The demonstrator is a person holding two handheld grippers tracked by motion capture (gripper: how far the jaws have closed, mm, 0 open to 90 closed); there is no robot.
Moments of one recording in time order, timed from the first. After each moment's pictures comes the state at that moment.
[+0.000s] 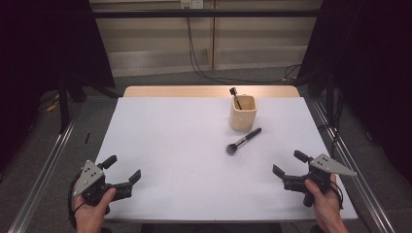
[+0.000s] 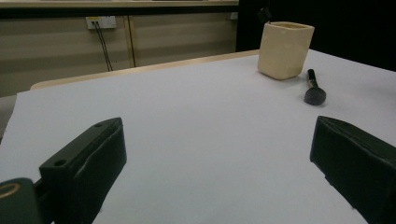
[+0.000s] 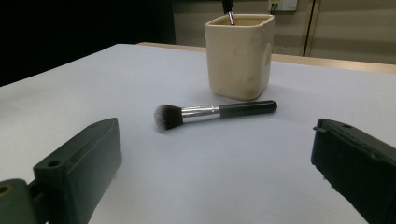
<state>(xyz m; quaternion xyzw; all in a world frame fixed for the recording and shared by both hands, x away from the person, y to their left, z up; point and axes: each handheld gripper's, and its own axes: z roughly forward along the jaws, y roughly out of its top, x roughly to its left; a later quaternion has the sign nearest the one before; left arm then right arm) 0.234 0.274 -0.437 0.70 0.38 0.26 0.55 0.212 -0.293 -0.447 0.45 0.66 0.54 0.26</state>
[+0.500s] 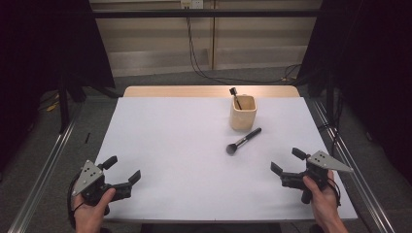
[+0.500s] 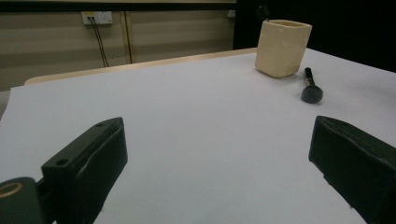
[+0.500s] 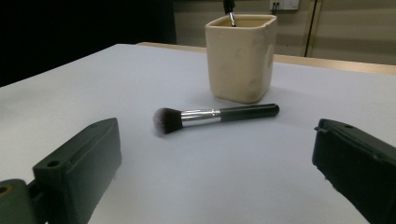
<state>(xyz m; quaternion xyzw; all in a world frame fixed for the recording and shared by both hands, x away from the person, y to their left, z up) 0.231 0.275 -0.437 0.70 0.38 0.25 0.55 0.221 -0.289 -0.446 0.45 0.67 0.54 0.26</state>
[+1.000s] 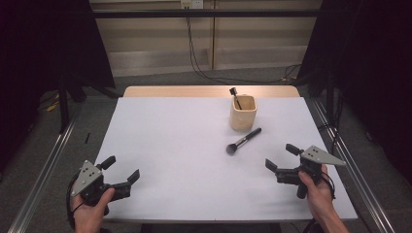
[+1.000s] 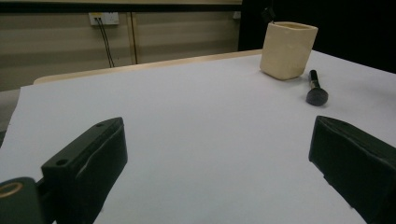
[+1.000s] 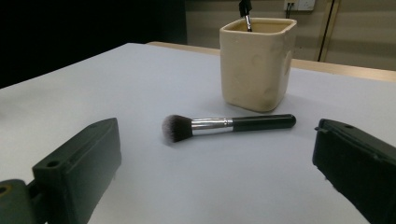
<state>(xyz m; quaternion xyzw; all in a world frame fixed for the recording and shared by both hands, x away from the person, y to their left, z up) 0.233 0.276 -0.436 0.70 0.39 0.26 0.55 0.237 -0.279 -0.442 0.43 0.68 0.54 0.24</state>
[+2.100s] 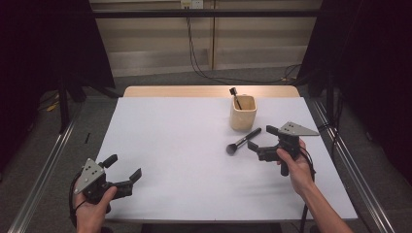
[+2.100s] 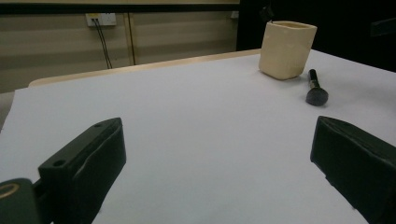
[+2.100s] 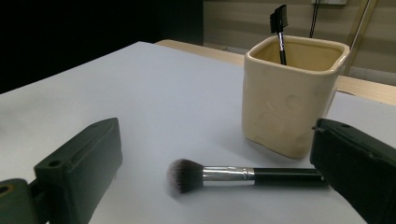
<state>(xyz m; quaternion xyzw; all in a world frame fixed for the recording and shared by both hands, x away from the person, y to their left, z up) 0.238 0.273 -0.437 0.70 0.38 0.26 0.55 0.303 -0.243 -0.424 0.41 0.71 0.53 0.22</state>
